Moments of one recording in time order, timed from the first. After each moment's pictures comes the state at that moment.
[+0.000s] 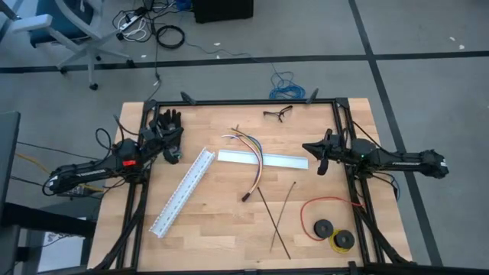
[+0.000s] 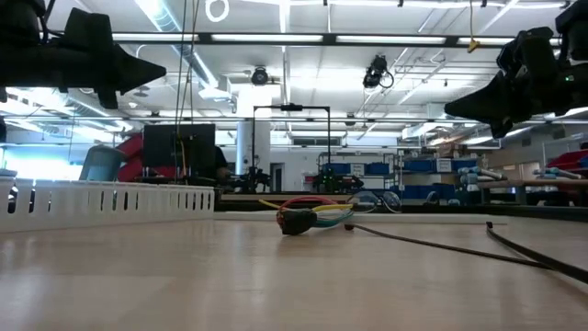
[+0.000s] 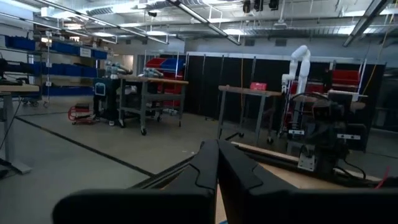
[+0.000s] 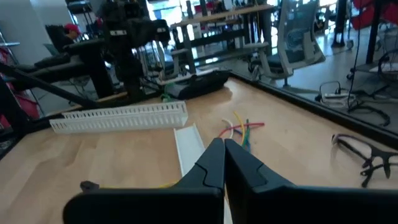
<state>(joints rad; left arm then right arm) 0.22 0.09 0.03 0.31 -0.32 -0.06 -0.10 0.16 0.01 0.13 0.21 0.18</state>
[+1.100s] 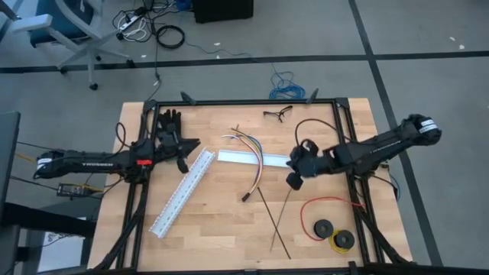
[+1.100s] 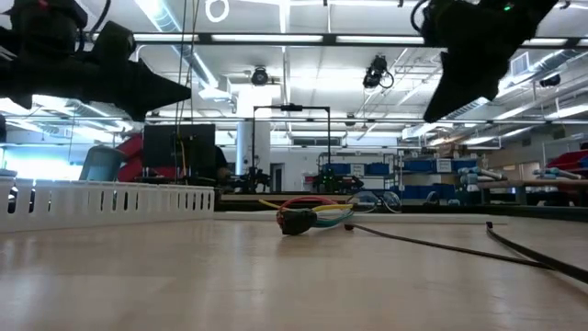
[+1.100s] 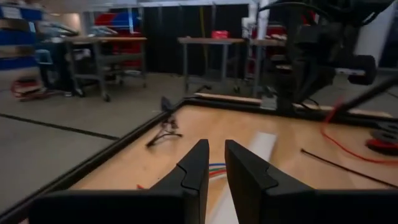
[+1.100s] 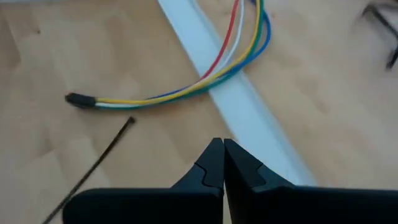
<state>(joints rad) 0.15 0.59 0.05 0.58 -0.19 -0.02 0.30 1.18 0.81 -0.55 0.48 0.75</state>
